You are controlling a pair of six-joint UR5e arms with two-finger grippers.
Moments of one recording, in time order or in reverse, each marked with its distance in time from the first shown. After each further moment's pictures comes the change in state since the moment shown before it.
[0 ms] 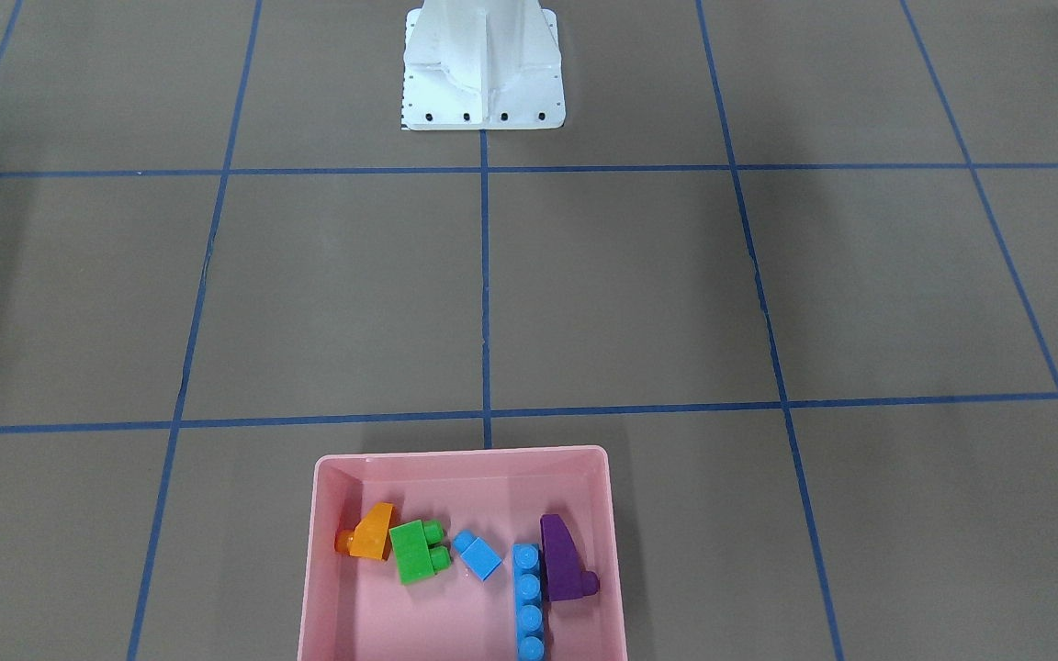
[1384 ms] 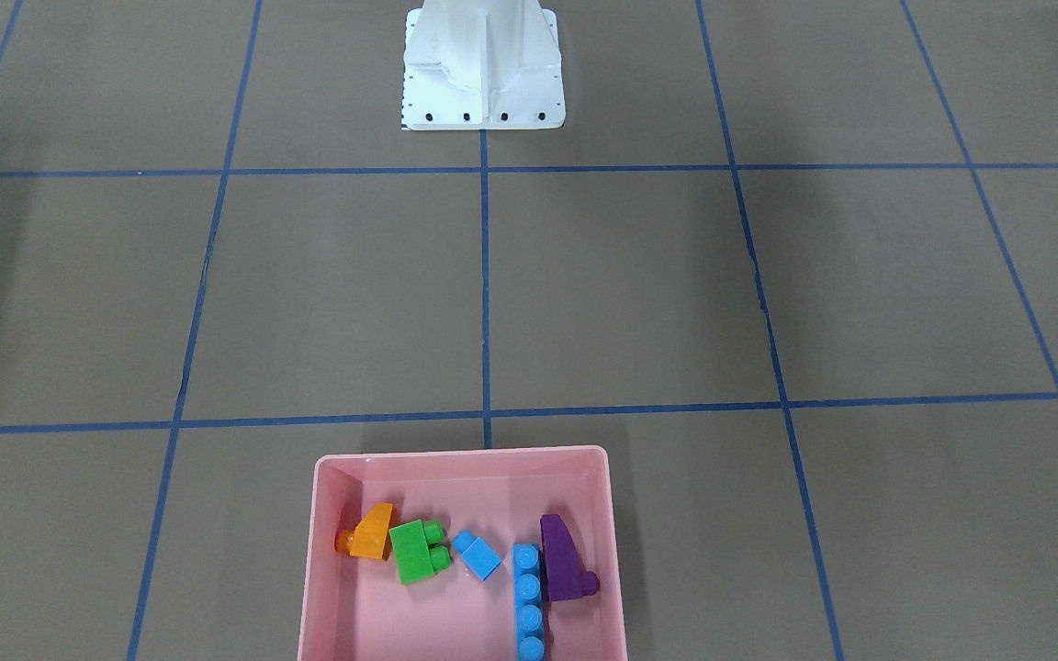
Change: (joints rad) left arm -0.001 -0.010 -0.010 -0.029 -0.001 -0.003; right arm 0.000 -0.013 0.003 0.007 -0.009 -0.011
